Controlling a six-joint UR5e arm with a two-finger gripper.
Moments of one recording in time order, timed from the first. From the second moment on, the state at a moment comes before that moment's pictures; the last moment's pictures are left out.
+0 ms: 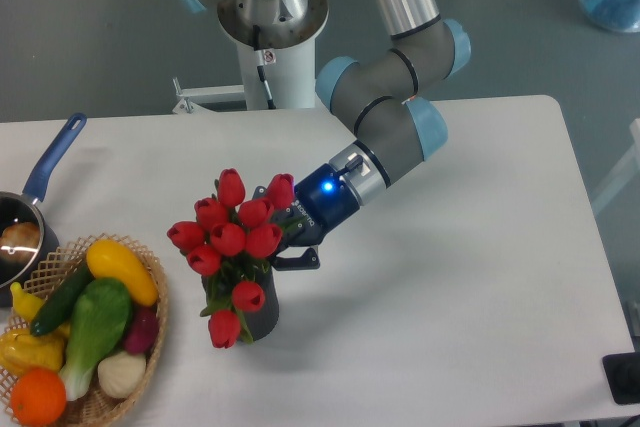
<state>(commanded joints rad) 2.59 -2.00 -1.92 -0.67 0.19 1.37</state>
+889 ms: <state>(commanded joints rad) 2.59 -2.00 -1.92 -0.67 0.19 1.37</state>
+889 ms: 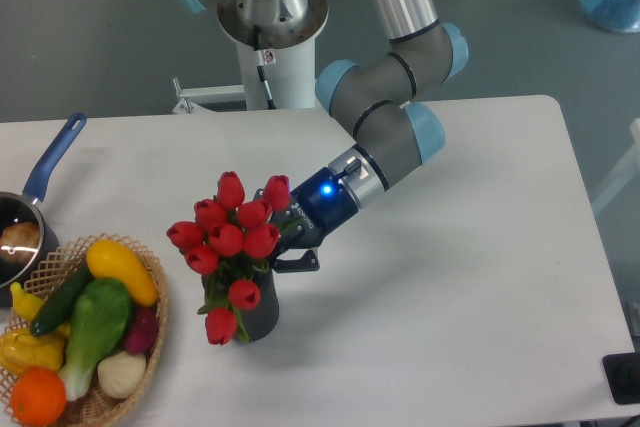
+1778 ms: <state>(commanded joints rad) 2.59 -2.00 -1.93 -0.68 0.19 1.41</state>
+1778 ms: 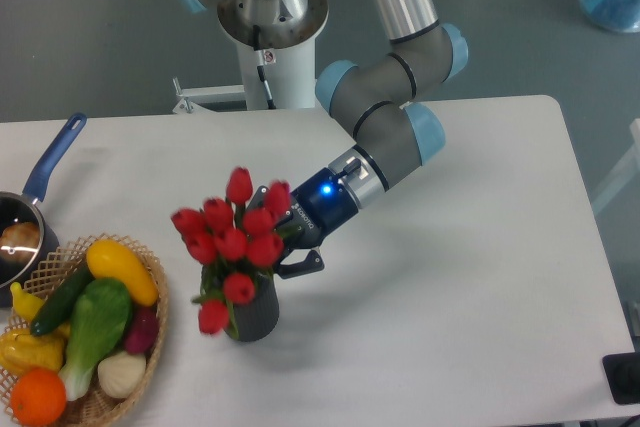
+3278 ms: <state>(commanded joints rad) 2.66 -1.92 -1.92 -0.68 0.35 1.33</state>
